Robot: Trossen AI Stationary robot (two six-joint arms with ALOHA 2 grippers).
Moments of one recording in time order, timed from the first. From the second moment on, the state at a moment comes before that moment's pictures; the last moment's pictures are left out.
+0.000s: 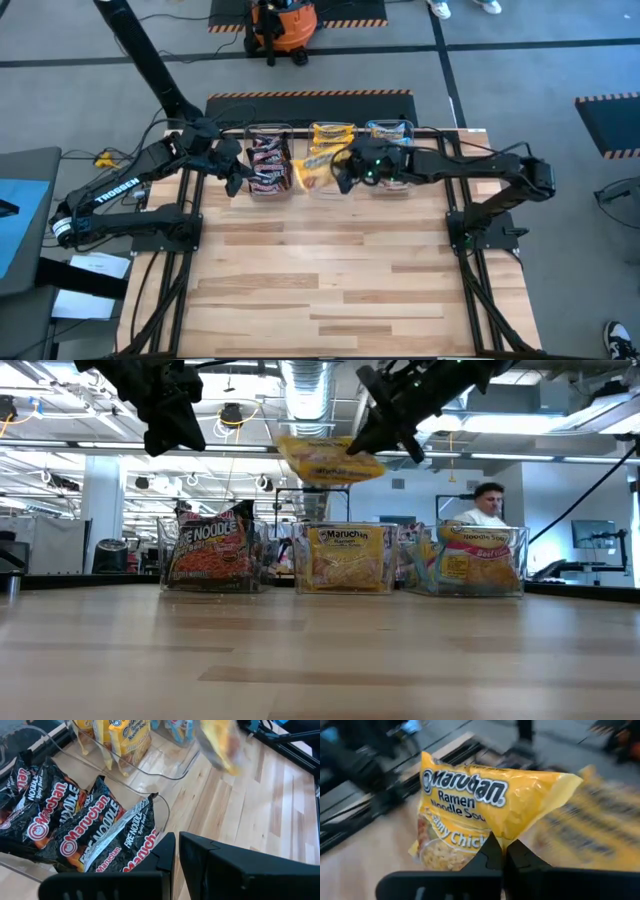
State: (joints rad) left arm 0.64 0.90 0.89 -0.67 0.33 -0.12; right arm -0.22 1.45 1.07 -0.09 0.15 0.45
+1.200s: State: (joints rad) left arm 0.64 0.90 0.89 -0.67 0.30 -0.09; right arm -0.19 1.73 1.06 -0.12 0.63 0.53
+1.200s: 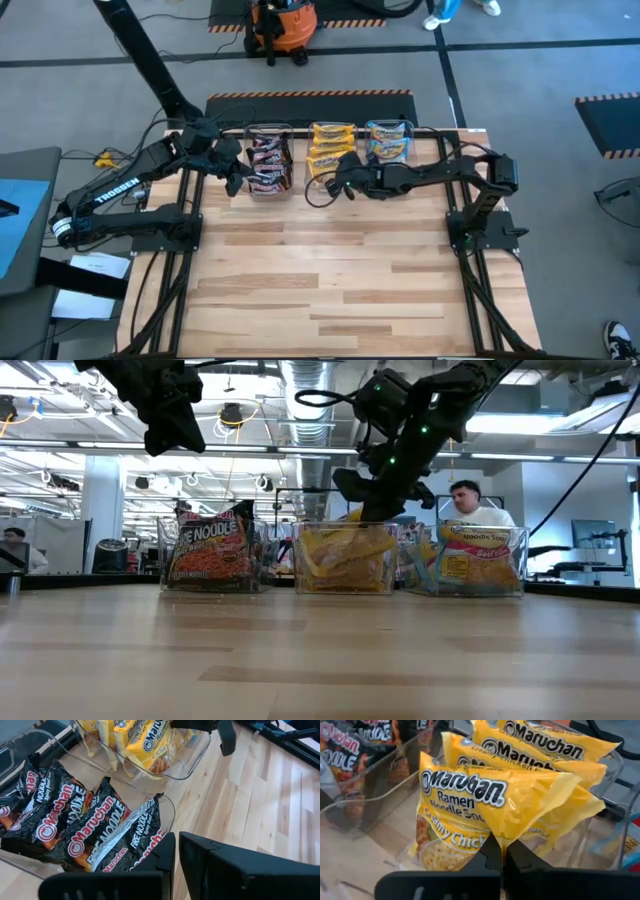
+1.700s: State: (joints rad) left arm 0.64 0.90 0.89 -0.67 0.30 -0.09; right arm -0.24 1.73 1.06 -0.13 0.56 0.57
